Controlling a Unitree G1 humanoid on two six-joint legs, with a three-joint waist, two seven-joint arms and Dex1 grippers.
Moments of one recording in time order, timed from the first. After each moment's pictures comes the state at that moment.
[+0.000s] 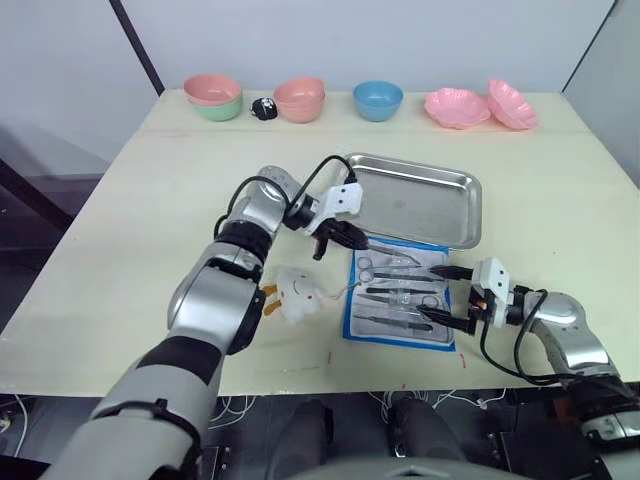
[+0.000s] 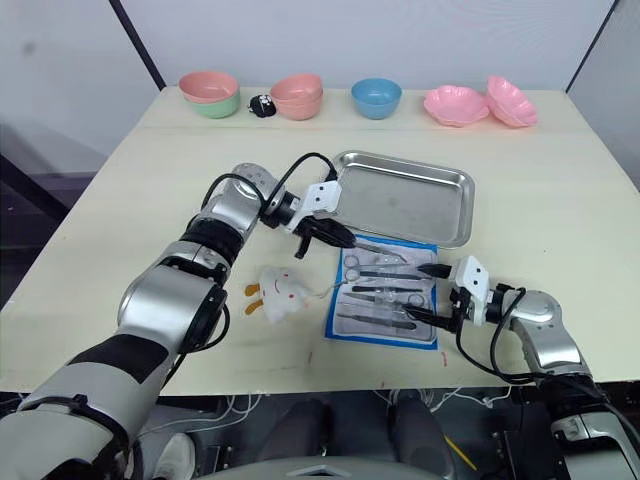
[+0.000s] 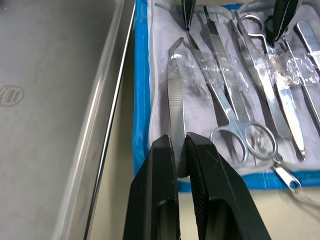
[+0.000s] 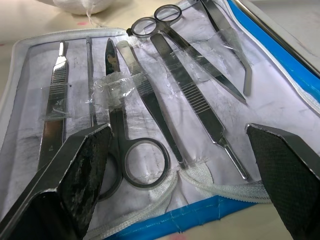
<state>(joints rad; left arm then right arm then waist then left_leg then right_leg) -1.17 0.32 -0.25 1.13 0.19 -0.20 -1.48 -0.21 -0.55 0.12 0.28 0.29 -0.09 1.12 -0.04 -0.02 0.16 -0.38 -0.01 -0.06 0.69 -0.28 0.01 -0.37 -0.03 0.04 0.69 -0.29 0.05</state>
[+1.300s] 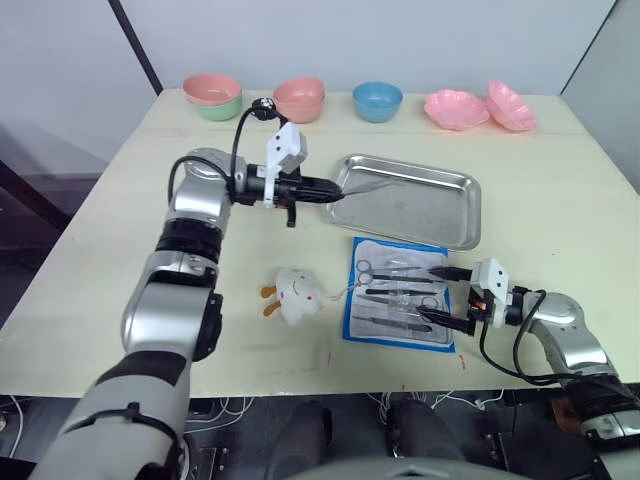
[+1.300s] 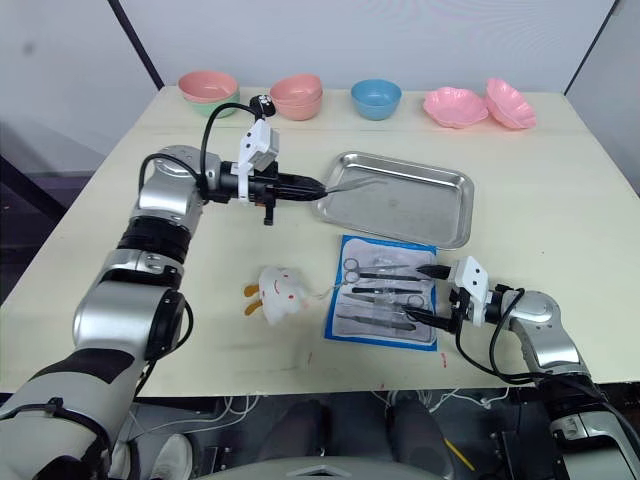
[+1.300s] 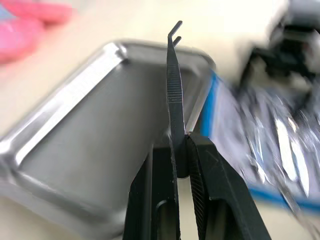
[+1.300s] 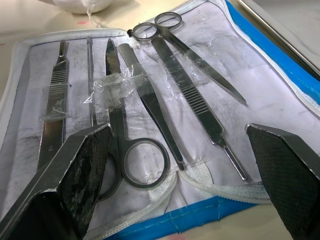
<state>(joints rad) -1.07 0.46 -0.08 0.83 -0.11 0.10 -1.39 -0.22 -0.55 0.12 0.29 0.29 -0.09 1.13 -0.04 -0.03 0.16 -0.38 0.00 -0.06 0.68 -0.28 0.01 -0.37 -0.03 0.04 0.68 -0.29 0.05</state>
